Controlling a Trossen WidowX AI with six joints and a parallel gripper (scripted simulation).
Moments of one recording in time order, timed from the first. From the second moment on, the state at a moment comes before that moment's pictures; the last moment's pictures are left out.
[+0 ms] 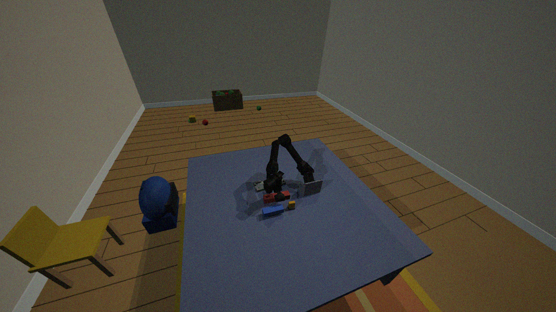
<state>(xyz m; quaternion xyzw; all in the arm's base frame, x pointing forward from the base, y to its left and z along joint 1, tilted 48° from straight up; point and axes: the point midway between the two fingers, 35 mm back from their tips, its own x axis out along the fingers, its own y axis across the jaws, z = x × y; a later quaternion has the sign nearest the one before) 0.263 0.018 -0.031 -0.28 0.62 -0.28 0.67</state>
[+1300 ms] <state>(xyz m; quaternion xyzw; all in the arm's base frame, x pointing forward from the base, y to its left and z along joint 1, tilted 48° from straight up) 0.263 0.081 0.022 -0.29 0.63 -0.27 0.67</state>
